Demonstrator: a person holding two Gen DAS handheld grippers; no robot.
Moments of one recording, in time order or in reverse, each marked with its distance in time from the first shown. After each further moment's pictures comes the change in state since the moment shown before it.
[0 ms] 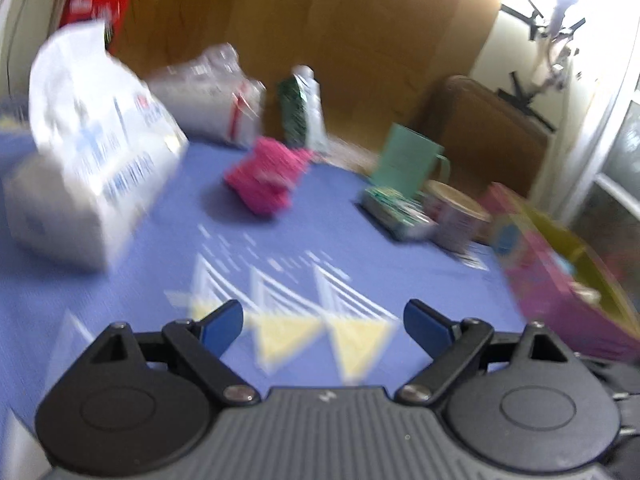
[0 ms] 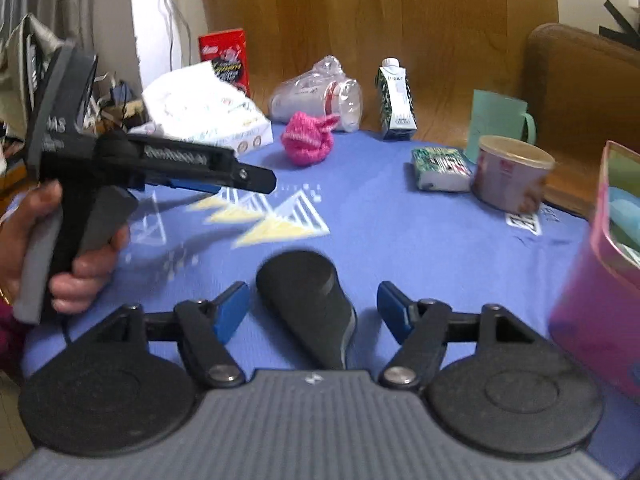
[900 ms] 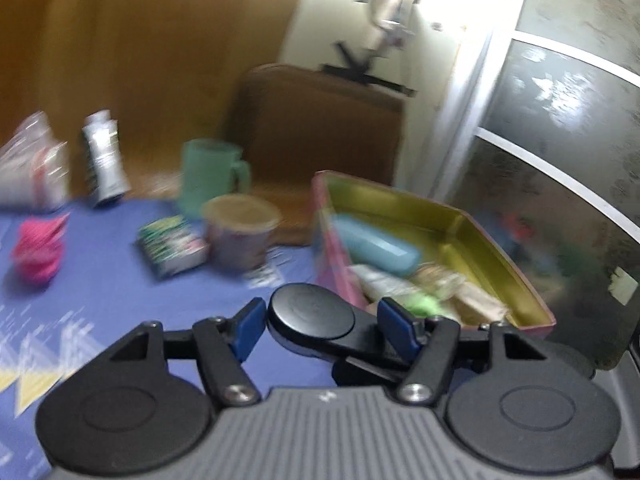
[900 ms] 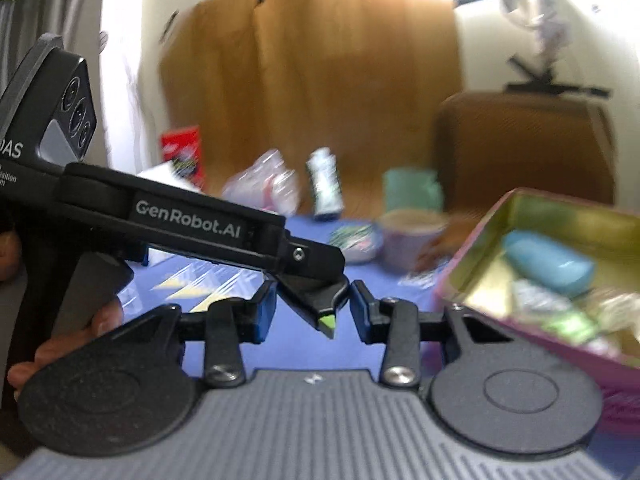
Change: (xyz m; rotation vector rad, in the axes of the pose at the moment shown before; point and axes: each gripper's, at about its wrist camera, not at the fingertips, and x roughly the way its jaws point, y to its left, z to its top) left arm 0.016 -0.189 0.018 0.253 0.020 -0.201; right arm -0.089 -0.052 0.000 0.115 -0.294 -0.149
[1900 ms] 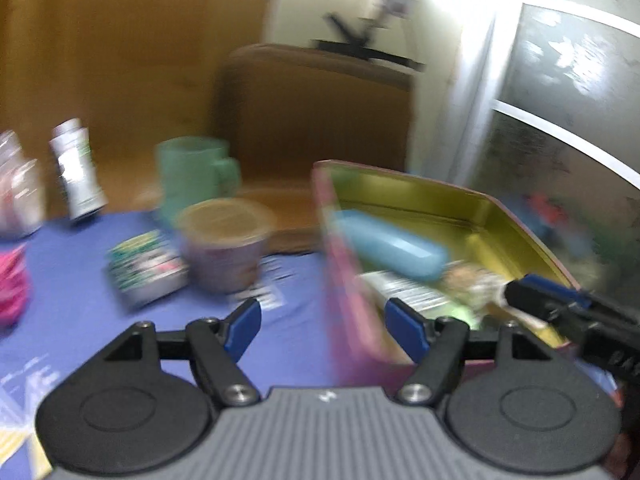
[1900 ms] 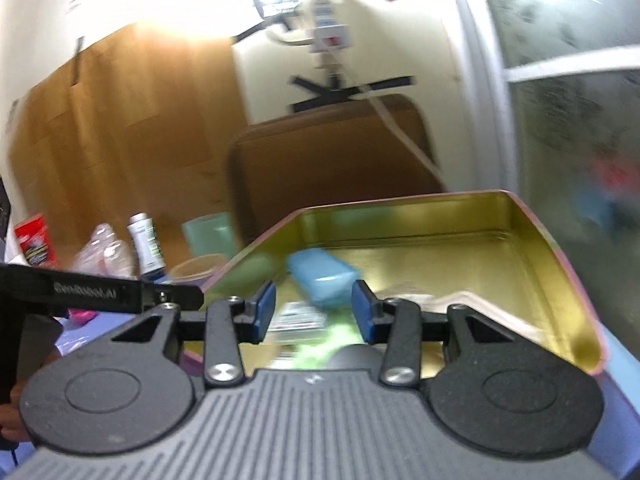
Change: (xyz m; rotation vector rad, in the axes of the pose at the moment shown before) left arm 0.056 0.013 0.004 0.037 0.032 0.085; right arm -0.024 -0.104 -0.002 0.188 -0.070 -0.290
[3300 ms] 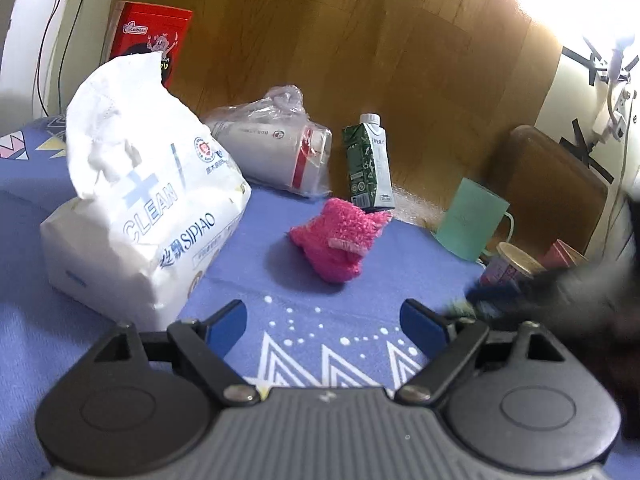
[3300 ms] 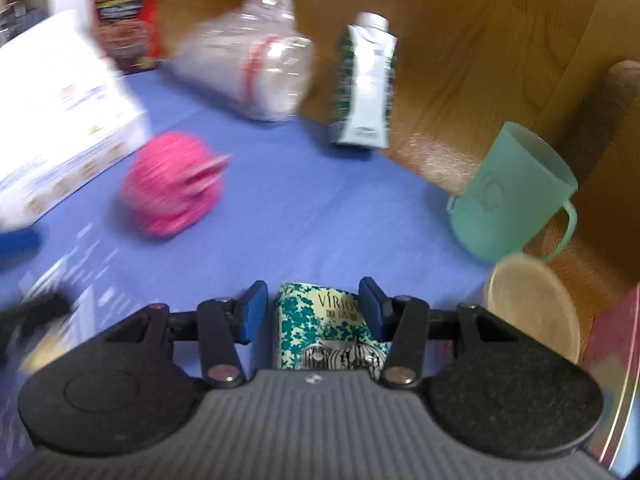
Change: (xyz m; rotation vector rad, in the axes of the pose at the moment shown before) left arm -0.077 0.196 -0.058 -0.333 -0.155 0.322; right arm 0.202 0.229 -0.010 -0.594 0.547 0.247
